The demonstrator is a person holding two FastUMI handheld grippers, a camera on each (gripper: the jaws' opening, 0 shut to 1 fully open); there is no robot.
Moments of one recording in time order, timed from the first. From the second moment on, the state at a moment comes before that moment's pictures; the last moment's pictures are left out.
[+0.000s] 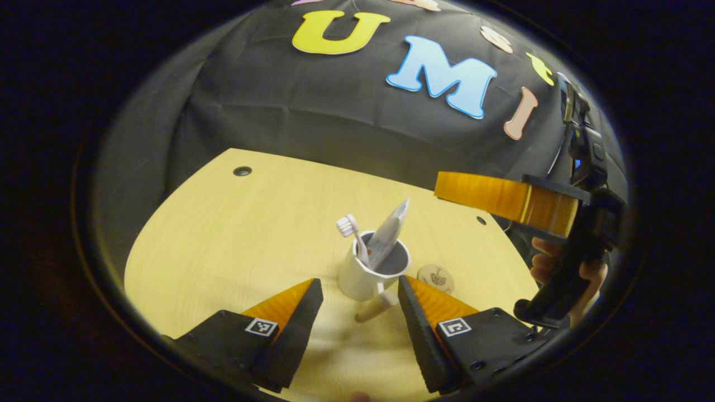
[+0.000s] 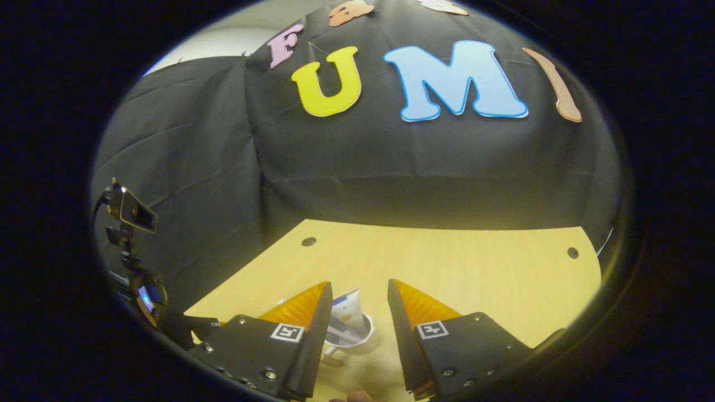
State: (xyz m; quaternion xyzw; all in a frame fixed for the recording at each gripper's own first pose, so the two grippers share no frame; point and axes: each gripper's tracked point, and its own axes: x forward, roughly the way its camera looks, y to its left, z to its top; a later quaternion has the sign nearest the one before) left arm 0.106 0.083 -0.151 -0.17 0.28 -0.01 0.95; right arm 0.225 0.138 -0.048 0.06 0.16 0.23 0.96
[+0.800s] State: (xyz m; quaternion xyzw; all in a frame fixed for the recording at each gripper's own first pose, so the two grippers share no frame) left arm 0.131 0.054 -0.228 -0.12 0.44 -0.02 0.89; right arm 0.206 0.030 -0.062 0.08 0.20 0.12 0.97
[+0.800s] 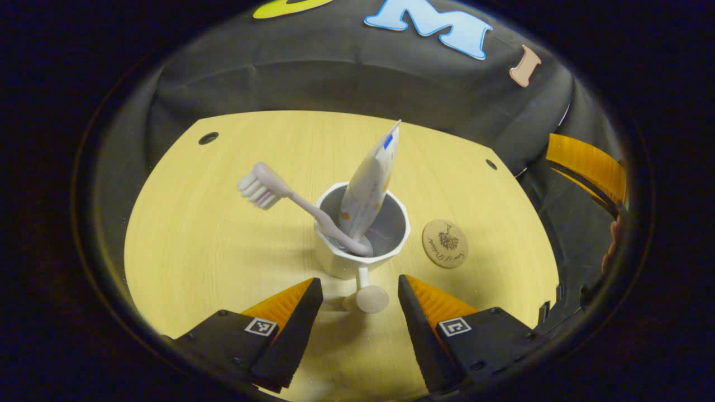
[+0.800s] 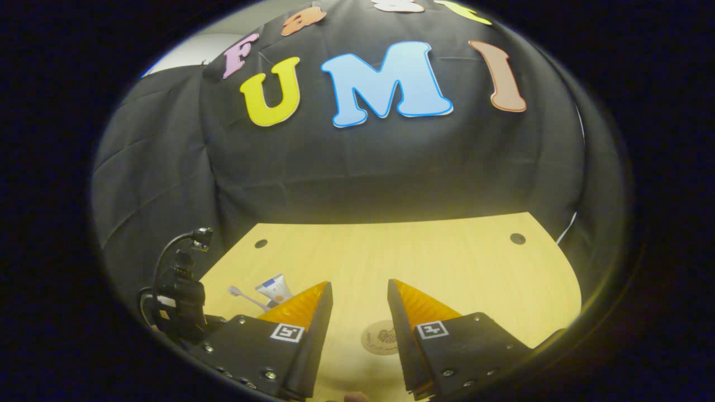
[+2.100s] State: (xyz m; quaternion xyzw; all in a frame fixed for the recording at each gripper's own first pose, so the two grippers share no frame) left arm 0.145 0.064 -0.263 -0.06 0.49 0.01 0.87; right arm 0.188 0.006 -0.092 0.11 0.24 0.09 0.96
